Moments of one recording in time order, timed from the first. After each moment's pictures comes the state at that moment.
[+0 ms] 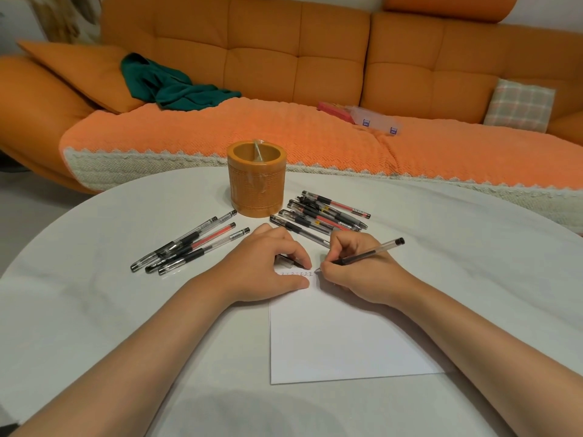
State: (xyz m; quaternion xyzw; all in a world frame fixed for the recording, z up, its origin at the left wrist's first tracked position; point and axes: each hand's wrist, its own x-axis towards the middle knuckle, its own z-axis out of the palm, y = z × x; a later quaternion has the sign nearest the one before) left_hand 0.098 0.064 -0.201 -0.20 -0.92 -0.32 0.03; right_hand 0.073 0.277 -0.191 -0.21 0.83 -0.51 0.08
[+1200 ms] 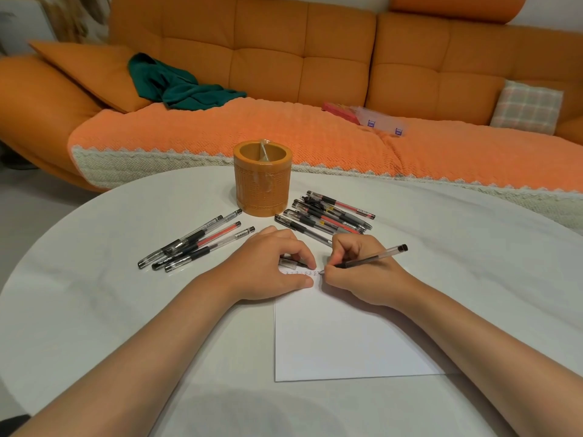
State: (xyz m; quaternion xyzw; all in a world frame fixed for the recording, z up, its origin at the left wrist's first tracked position) left_hand 0.096 0.062 -0.204 -0.20 -0.92 -0.33 0.02; right_hand 0.077 0.274 -0.191 -0.22 0.84 -0.49 0.08
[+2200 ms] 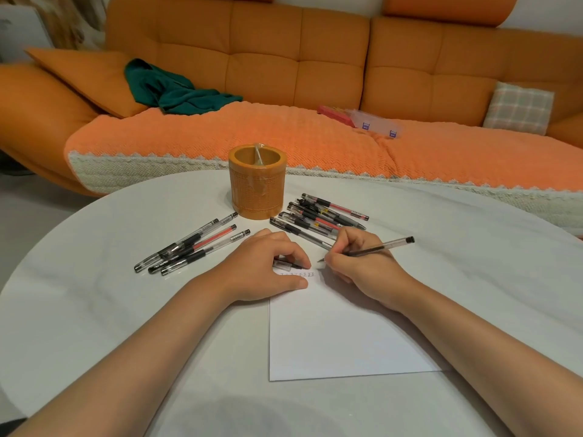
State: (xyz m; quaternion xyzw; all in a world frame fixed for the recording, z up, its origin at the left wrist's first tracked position) left_hand 0.094 0.061 -0.205 -0.20 -0.92 -0.32 0.02; right_hand 0.072 0.282 -0.195 -0.17 0.78 -0.59 0.08
